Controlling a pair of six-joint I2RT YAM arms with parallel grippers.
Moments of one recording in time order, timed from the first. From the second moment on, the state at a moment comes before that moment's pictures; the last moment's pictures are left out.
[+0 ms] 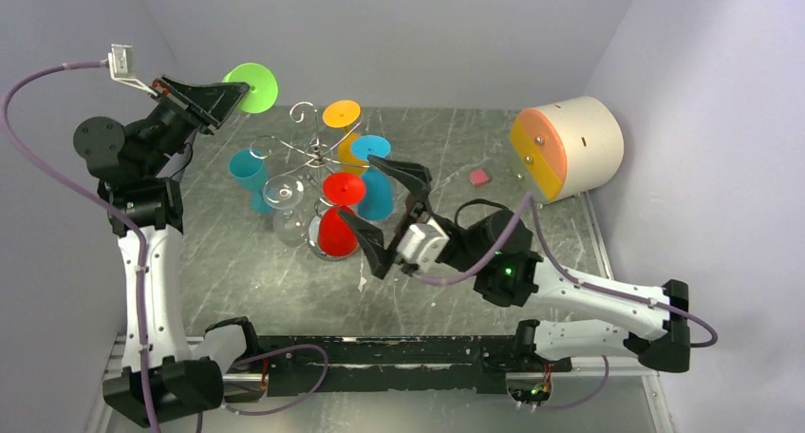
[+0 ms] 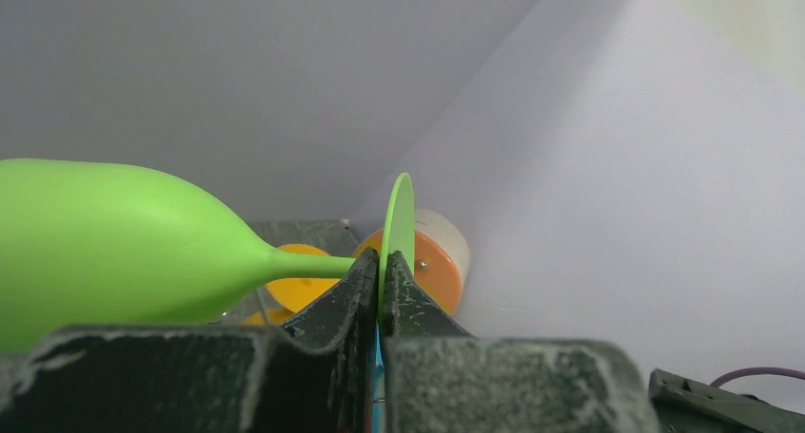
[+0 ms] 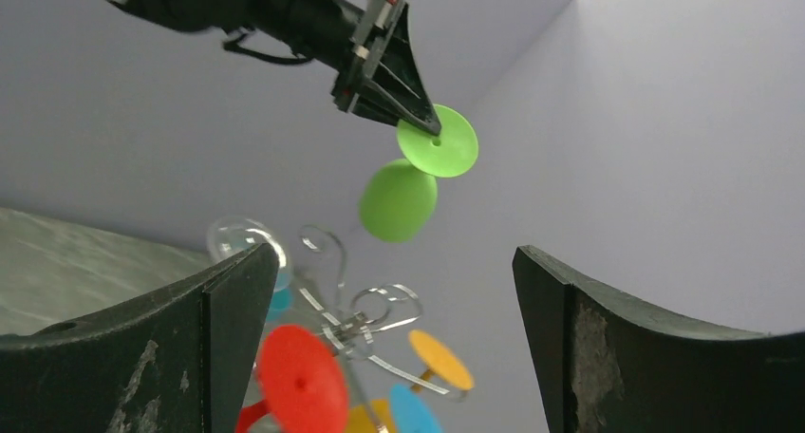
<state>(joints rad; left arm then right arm) 0.24 1.02 1.22 0.24 0.82 -1.03 1.25 1.08 1.01 0.51 -0.04 -0.89</state>
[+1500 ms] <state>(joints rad) 0.20 1.25 1.04 0.33 0.97 -1.01 1.25 0.78 0.86 0.46 0.01 -0.36</state>
